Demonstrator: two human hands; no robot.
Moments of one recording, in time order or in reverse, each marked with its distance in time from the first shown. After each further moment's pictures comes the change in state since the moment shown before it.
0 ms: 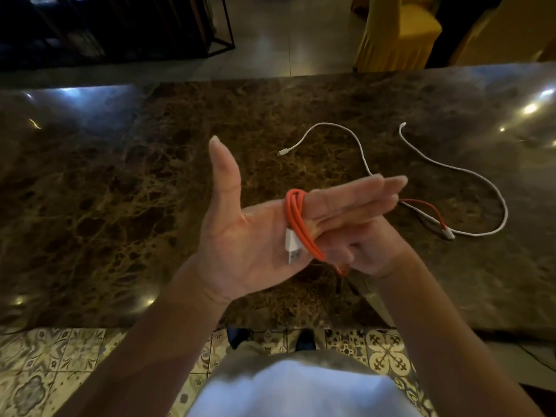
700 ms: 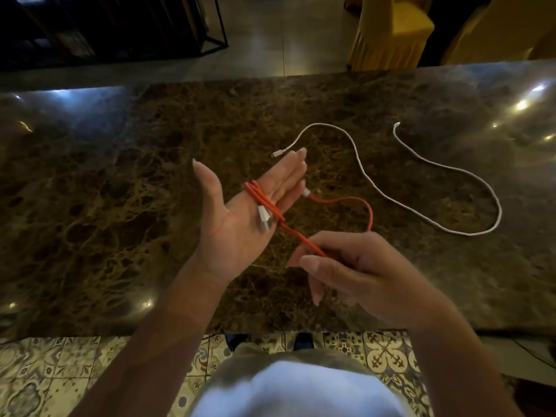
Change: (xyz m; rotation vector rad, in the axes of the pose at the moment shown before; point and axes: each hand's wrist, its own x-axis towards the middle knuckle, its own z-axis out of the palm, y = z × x) left_hand 0.006 -0.021 -0.058 0.033 0.354 0.289; right_hand -0.049 -0.030 0.043 -0.605 0.166 0.038
